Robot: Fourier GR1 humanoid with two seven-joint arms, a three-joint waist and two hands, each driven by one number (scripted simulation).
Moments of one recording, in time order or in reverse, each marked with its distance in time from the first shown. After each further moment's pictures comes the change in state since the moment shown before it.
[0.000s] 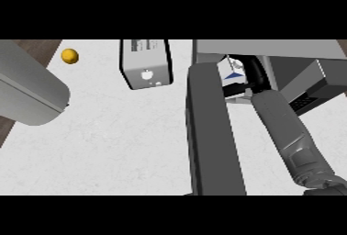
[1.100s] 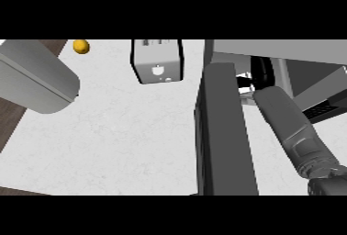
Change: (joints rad) left arm -0.164 0.046 0.018 0.060 -0.023 -0.012 0.073; right arm -0.092 -0.036 -0.074 0.189 0.017 -0.286 0.044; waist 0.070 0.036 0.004
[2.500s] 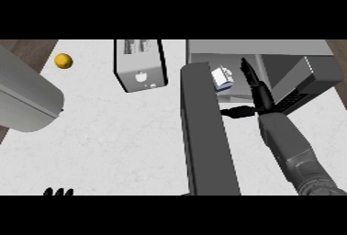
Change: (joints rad) left arm -0.121 -0.096 -0.280 -0.071 -0.272 0.090 0.157; right arm 0.183 0.022 -0.087 -0.016 -0.144 0.480 -0.298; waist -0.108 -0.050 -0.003
